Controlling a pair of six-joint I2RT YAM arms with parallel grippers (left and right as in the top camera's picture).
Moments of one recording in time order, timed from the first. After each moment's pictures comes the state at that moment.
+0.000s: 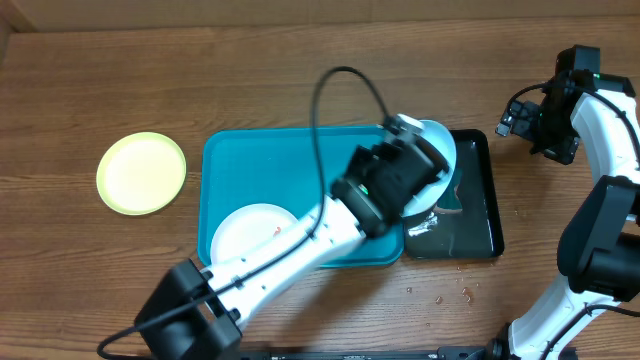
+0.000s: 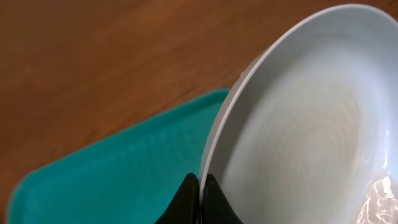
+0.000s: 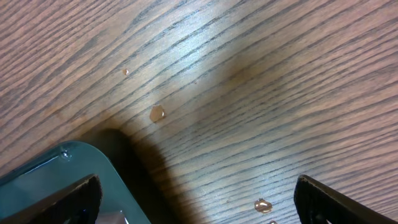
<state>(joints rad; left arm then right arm) -0.93 1.75 1.39 -0.56 -0.62 -0.30 -0.23 1.98 1.58 -0.99 -0.04 0.25</state>
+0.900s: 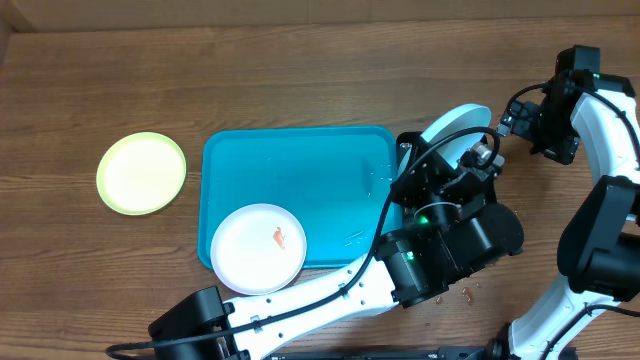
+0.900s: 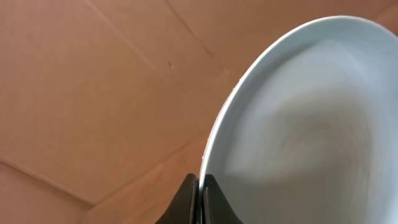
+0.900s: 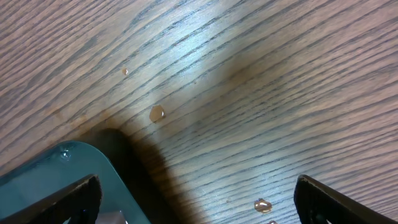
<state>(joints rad) -1.20 1.74 1.39 -0.14 -1.25 0.21 -0.23 1.98 1.58 -0.99 -0.04 0.25</state>
